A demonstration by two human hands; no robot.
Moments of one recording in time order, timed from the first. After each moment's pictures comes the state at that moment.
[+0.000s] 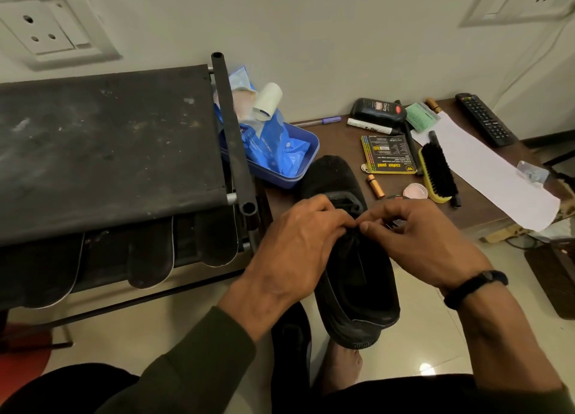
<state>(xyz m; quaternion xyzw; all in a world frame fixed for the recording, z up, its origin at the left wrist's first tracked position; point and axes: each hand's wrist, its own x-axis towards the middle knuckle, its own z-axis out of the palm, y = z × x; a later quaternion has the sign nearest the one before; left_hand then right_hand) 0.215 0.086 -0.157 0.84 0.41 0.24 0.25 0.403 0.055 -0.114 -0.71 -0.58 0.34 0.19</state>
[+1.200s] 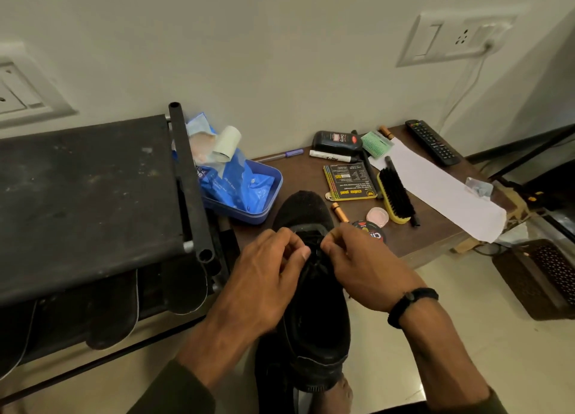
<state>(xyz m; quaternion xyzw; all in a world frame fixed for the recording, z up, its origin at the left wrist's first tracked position) 0.216 0.090 -0.151 0.78 0.46 0.25 0.34 0.392 0.063 -0.110 -0.73 -0.58 0.34 0.15</state>
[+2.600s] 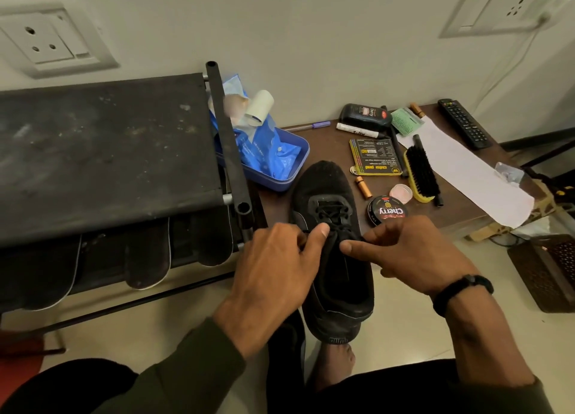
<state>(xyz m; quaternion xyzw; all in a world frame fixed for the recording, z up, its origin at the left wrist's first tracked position) 0.206 0.052 -0.140 0.72 0.60 0.18 0.31 0.398 0.034 -0.102 -0.76 -0.47 0.41 0.18</state>
